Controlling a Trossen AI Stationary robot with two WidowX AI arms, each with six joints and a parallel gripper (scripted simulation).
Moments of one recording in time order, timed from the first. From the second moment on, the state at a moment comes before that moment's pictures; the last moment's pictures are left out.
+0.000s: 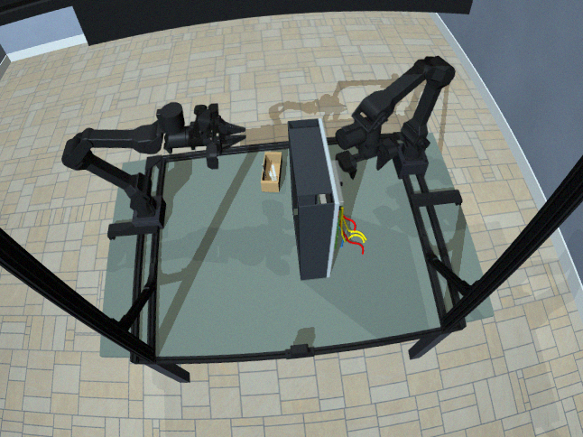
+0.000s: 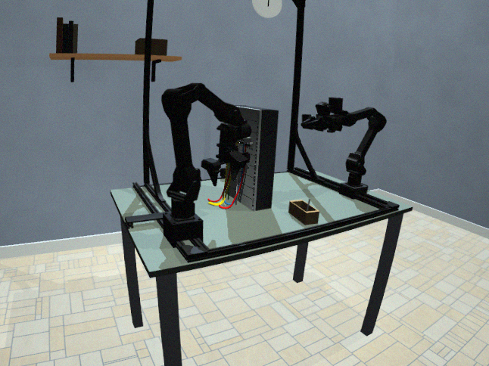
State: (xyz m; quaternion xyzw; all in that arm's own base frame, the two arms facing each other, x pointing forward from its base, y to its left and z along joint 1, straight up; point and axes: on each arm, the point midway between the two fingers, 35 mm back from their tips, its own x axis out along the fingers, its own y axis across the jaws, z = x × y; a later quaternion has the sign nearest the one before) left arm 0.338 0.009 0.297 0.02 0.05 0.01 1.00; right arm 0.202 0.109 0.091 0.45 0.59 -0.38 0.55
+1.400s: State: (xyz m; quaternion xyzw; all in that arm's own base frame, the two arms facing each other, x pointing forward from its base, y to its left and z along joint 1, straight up) left arm 0.405 0.099 0.131 0.08 0.55 -0.01 0.83; right arm 0.208 -0.046 0.336 0.33 0.11 0.03 0.94
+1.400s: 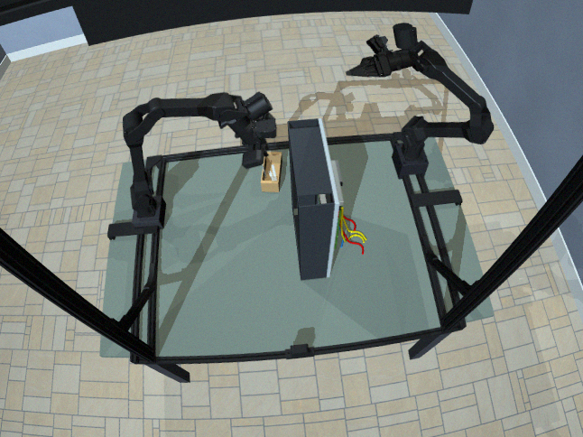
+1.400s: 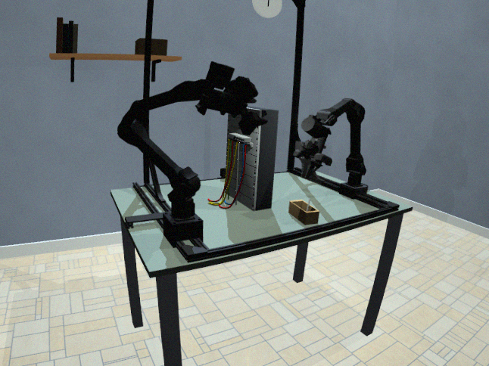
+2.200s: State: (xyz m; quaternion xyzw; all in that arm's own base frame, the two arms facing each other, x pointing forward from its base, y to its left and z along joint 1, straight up) left arm 0.395 0.122 0.085 0.05 0.66 -0.05 0.74; right arm 0.161 -0.038 0.380 0.01 0.00 0.00 1.00
